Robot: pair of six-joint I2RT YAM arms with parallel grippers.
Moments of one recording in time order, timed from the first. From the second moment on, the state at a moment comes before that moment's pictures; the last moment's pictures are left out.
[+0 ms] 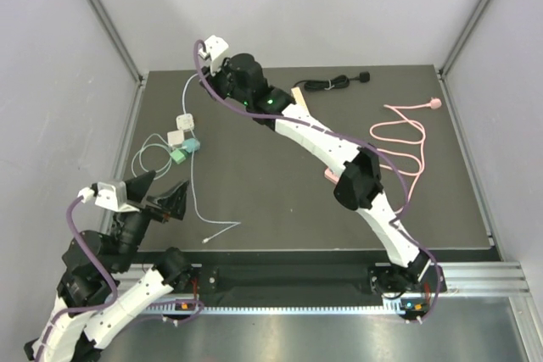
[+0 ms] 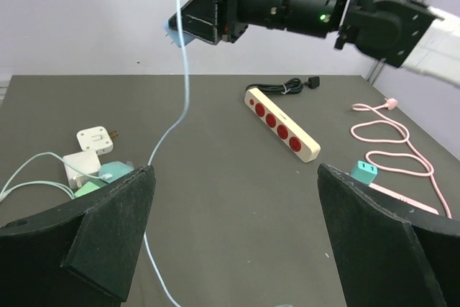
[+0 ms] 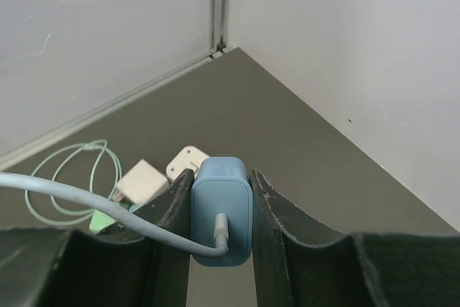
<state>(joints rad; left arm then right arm) -0.81 0.05 0.77 -0.53 -0.49 -0.14 0.88 2.38 2.49 -0.21 -0.01 -0.10</state>
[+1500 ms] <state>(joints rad) -0.81 0.03 0.71 -0.55 -0.51 -0.17 0.94 2.78 2.50 -0.01 -0.09 0.34</state>
